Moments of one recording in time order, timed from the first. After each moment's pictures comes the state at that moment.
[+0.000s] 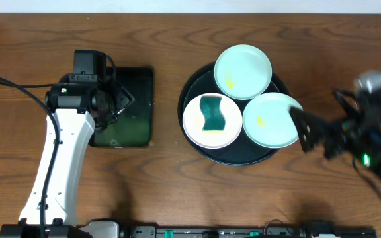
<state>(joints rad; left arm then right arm) -0.02 1.44 1.29 -1.07 0.01 -0.77 0.02 0.95 1.47 -0.98 -0.55 0.04</state>
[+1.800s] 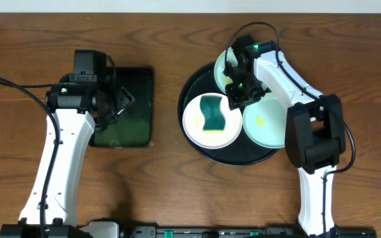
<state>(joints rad) -0.02 1.44 1.29 -1.07 0.01 -0.77 0.34 2.26 1.81 -1.16 -0.18 -0.02</state>
